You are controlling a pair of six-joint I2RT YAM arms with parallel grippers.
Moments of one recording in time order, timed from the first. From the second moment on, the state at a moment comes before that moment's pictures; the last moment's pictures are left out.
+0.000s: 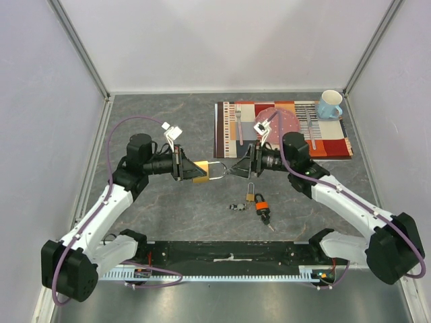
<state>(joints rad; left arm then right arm) -0.33 1.00 0.73 -0.10 0.93 -0.48 0.52 1.15 0.76 0.18 -0.76 0.65</state>
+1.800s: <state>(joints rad) -0.33 1.01 0.69 0.07 1.10 -0.60 0.61 1.23 0.68 0.48 -0.77 0.76</state>
